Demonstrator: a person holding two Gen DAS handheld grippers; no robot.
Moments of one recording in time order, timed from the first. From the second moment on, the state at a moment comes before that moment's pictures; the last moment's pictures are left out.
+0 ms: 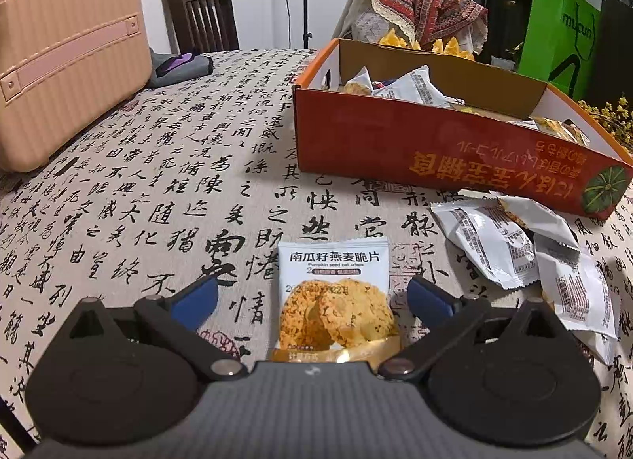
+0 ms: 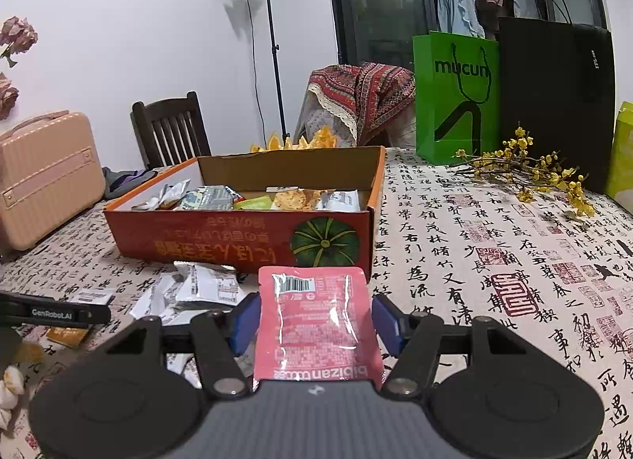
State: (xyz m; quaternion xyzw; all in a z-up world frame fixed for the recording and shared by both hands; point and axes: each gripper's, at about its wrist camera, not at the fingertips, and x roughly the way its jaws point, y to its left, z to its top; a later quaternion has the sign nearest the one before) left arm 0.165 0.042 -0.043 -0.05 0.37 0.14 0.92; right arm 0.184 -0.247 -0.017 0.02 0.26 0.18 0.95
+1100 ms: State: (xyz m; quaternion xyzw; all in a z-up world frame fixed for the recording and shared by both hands) left arm 0.179 0.019 0.049 -0.05 0.20 0.04 0.98; right arm 0.207 -0.221 0.037 0.00 0.20 0.18 0.96
